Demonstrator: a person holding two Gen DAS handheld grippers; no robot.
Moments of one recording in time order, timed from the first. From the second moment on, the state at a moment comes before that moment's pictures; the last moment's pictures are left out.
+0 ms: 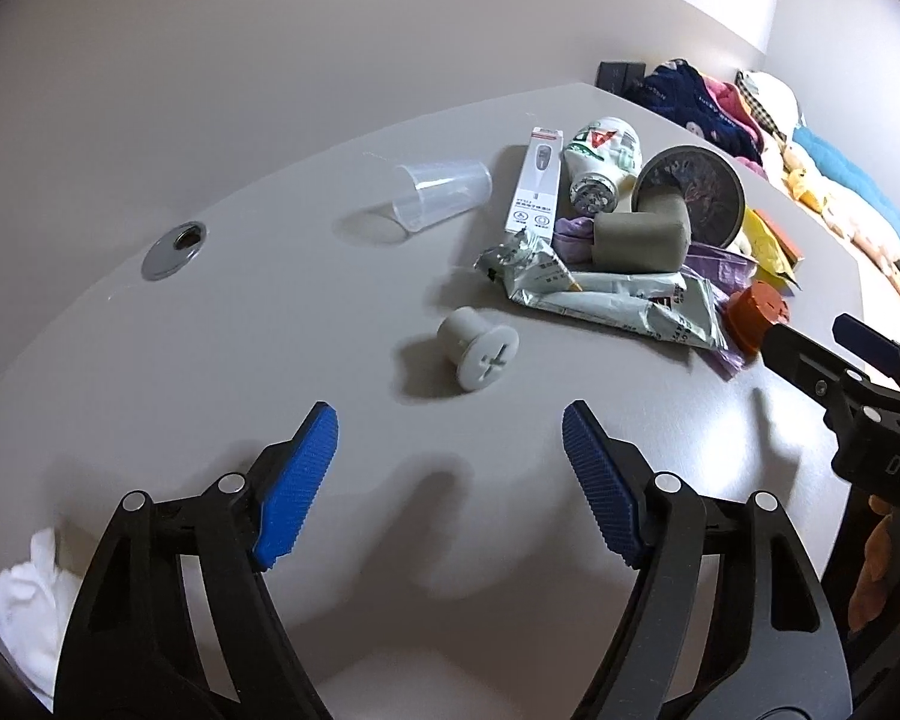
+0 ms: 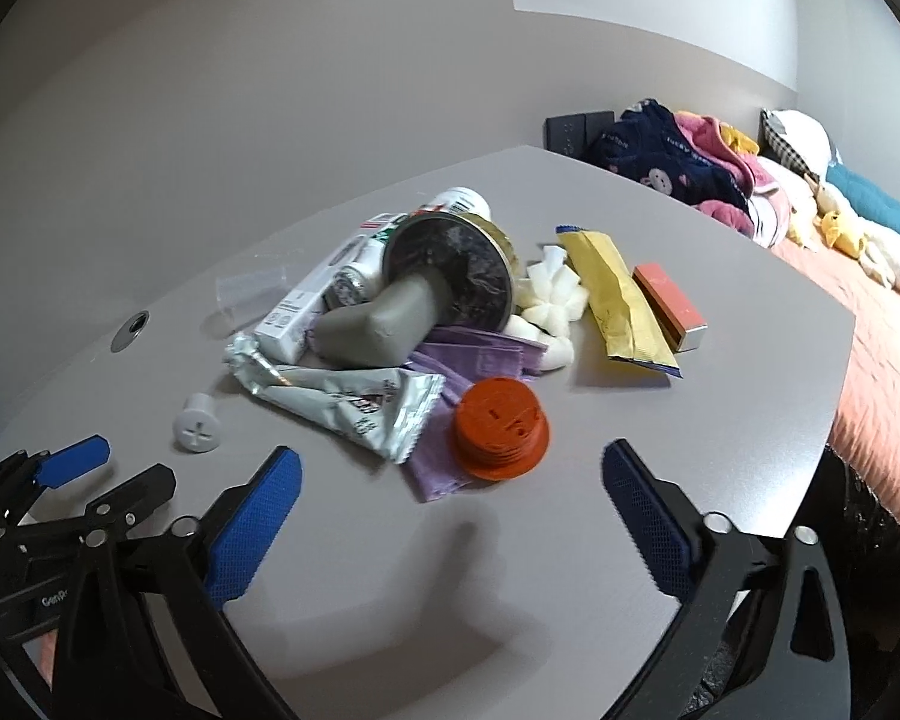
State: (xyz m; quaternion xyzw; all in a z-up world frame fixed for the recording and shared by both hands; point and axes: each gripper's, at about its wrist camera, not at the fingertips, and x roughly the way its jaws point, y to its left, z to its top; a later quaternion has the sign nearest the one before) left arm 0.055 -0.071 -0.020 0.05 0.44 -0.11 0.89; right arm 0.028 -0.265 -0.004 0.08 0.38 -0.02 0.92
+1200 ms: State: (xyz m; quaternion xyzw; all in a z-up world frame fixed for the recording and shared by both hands) left arm 0.059 -0.074 -0.011 0.02 0.41 -0.16 0.90; right arm 0.021 -0.302 -0.011 0.15 0.38 -0.01 0.91
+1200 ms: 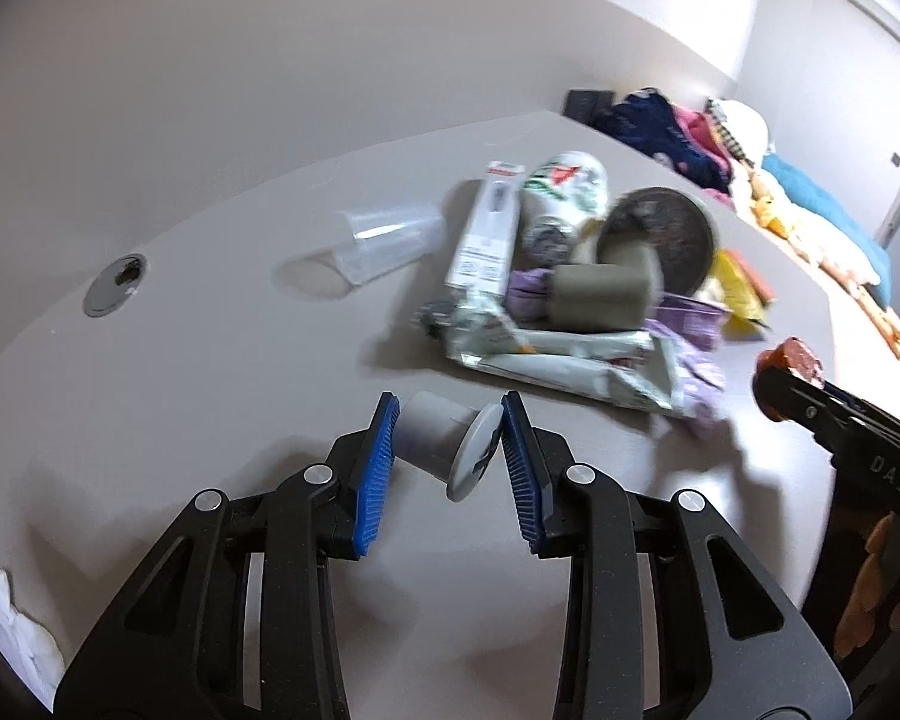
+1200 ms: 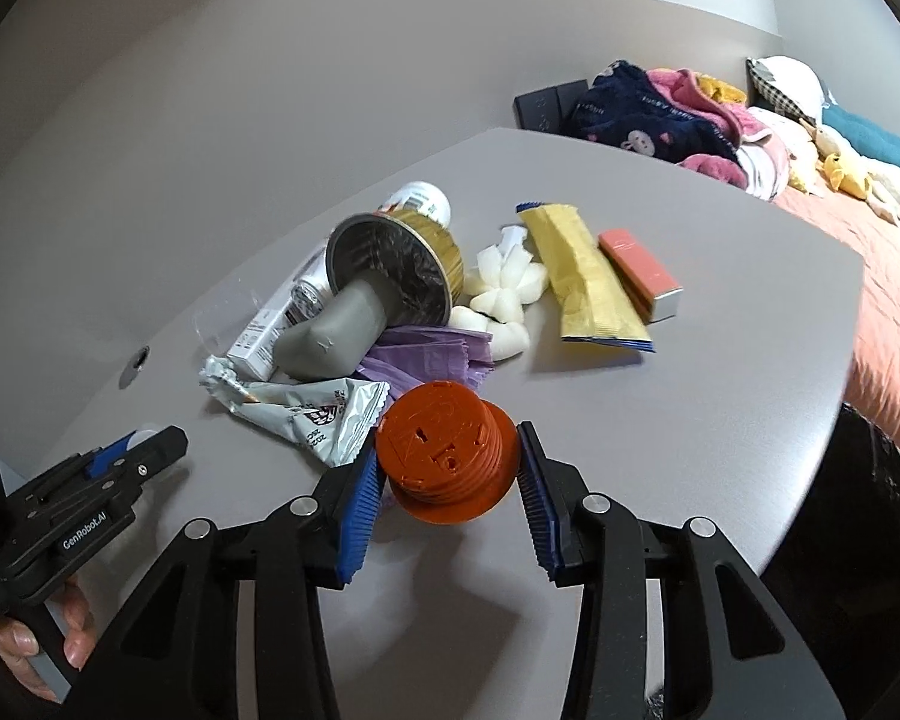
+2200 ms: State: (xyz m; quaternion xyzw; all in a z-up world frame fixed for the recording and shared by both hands) left arm -0.044 -0.227 0.025 0.07 0.38 -0.34 0.86; right arm -0.138 -0.401 0.032 0.17 0.32 -0.12 0.92
